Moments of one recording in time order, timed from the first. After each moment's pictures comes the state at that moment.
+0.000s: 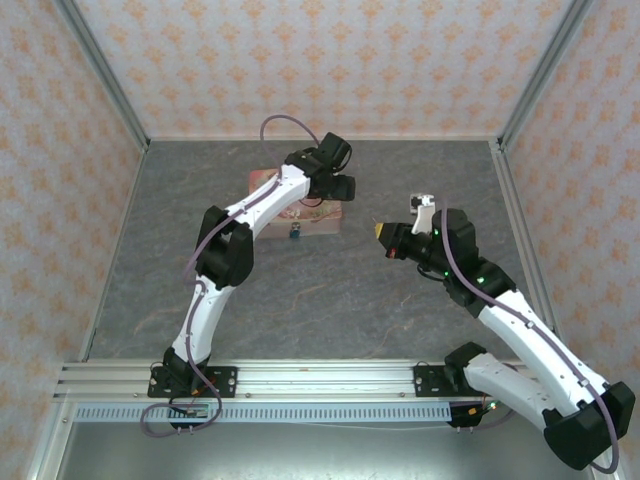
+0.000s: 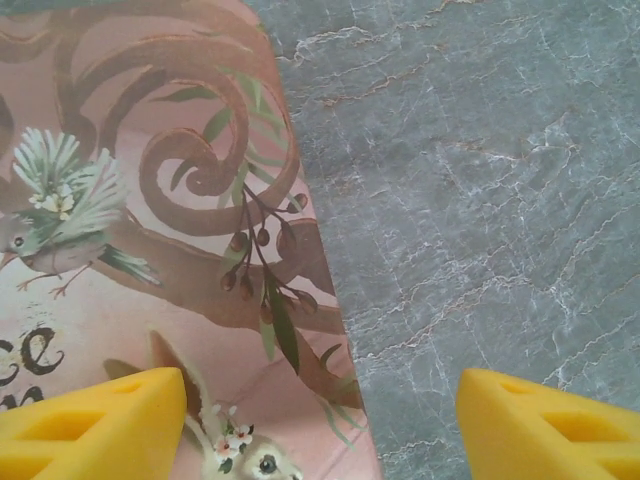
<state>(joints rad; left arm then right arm) -0.54 2.31 2.14 -0.86 -0.04 -0.49 0.50 0.86 0.79 -0.33 -0.23 0.60</state>
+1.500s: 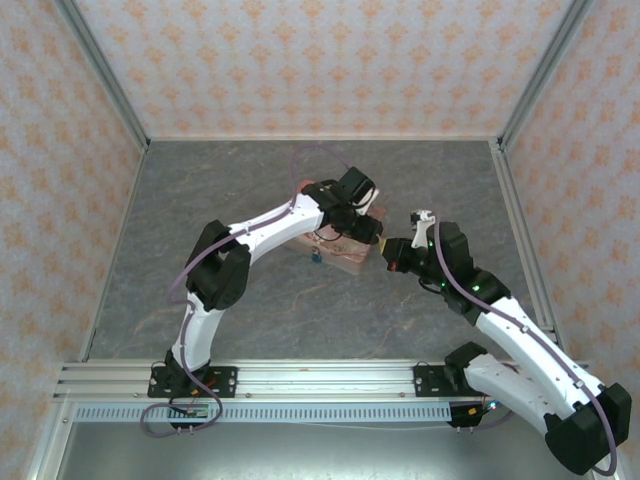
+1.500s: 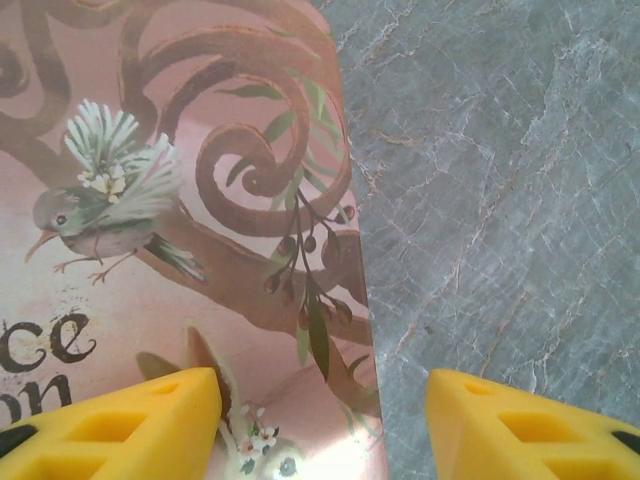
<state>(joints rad) -0.73 2.10 1.78 -0.72 0.19 -0.36 0.50 0.82 0.67 -0.36 -0.18 0.60</state>
